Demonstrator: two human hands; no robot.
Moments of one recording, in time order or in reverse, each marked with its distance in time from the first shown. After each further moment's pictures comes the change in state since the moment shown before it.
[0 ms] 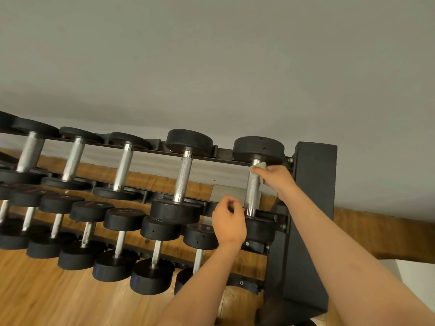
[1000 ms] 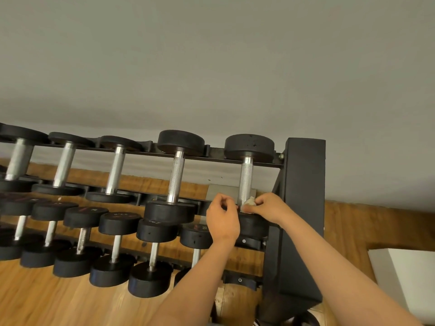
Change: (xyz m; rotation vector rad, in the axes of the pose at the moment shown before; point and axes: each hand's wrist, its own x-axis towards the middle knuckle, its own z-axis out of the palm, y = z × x) left_hand 0.000 -0.001 0.001 0.032 0.022 0.042; right_hand -0.045 0.053 -0.001 -0.472 -0.232 -0.016
